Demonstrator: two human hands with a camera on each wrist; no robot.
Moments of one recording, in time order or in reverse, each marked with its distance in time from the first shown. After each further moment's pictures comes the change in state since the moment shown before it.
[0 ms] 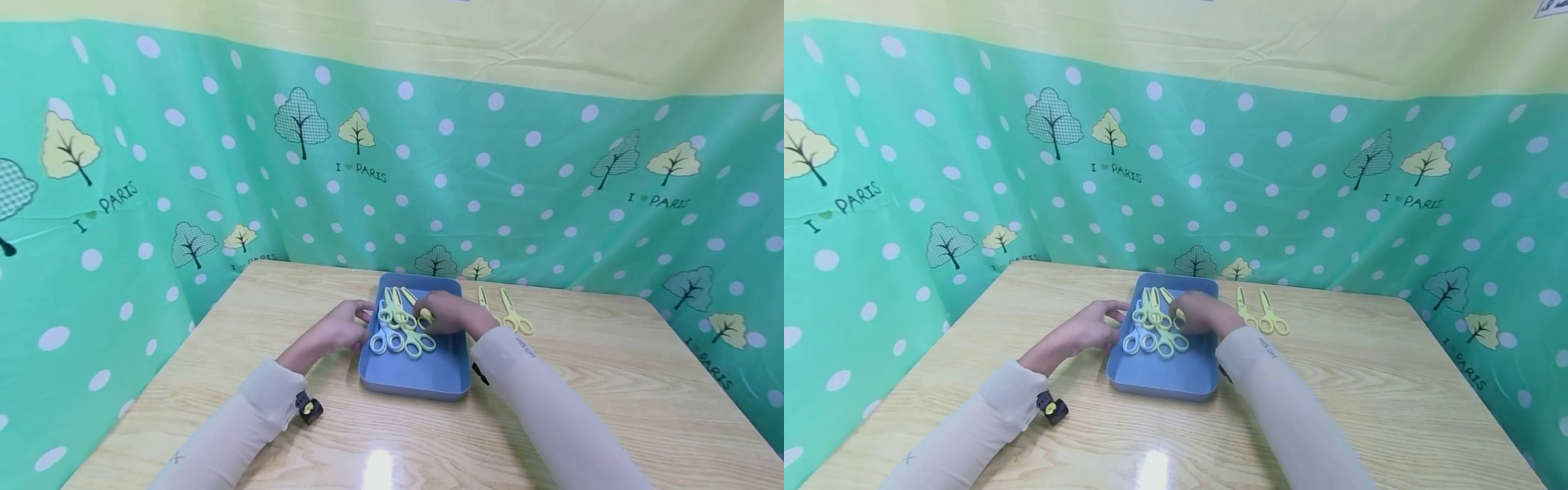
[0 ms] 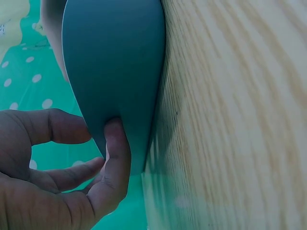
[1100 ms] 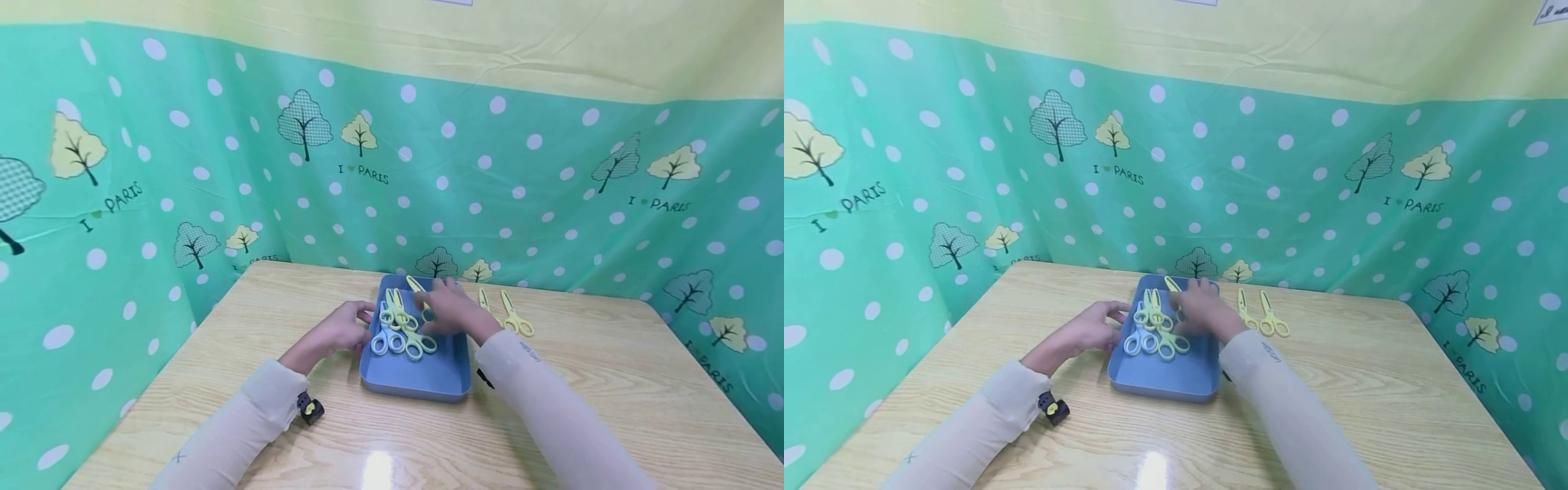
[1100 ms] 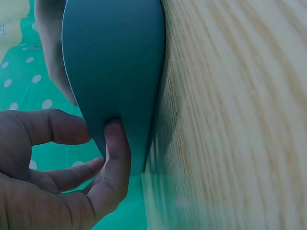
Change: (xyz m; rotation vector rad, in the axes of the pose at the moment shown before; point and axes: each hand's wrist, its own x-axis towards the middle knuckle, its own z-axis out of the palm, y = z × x) left_hand -0.001 -0.001 0.001 0.012 0.001 0.019; right_hand -0.012 -0.011 -0.006 -0.182 0.179 0.072
